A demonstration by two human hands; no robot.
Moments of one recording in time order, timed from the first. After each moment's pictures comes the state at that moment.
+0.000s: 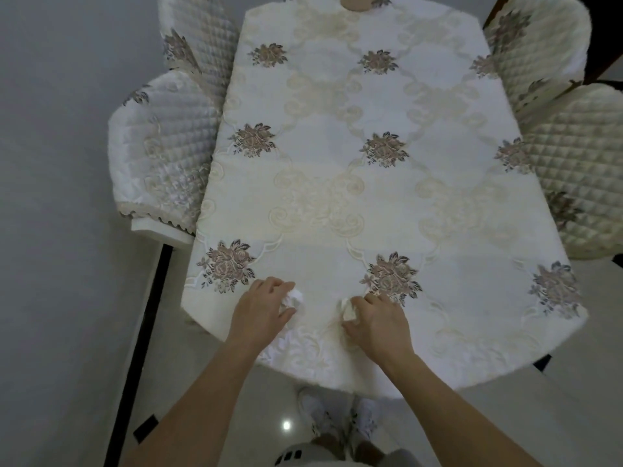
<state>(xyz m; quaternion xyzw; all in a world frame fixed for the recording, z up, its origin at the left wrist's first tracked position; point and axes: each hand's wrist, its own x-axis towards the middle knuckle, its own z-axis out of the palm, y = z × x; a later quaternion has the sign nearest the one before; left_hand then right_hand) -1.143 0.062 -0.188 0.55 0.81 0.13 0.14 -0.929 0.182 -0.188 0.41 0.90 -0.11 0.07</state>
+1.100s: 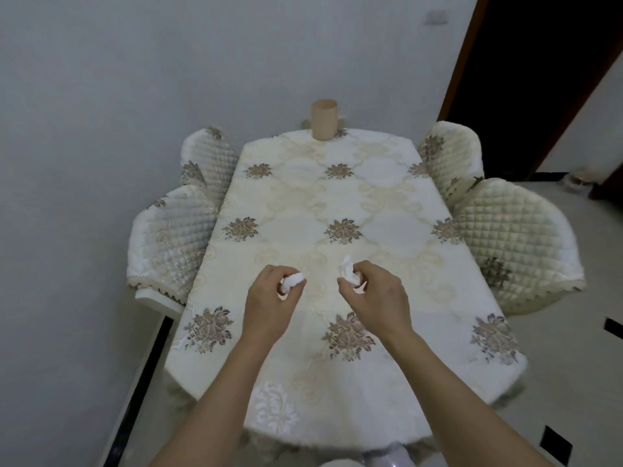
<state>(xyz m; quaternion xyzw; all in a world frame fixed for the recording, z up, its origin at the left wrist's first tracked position) -1.055 0.146 -0.020 0.46 0.75 0.48 0.08 -0.891 0.256 -0.013 0.45 0.81 -0.25 -0.29</state>
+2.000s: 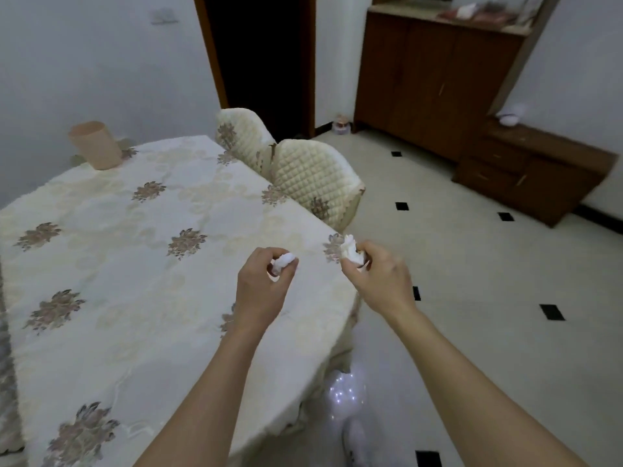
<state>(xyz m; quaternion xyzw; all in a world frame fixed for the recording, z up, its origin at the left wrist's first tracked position) -0.904 0.190 -0.002 0.66 0.55 0.46 0.23 -0.699 0.165 0.011 0.72 0.58 -0.13 -0.37</state>
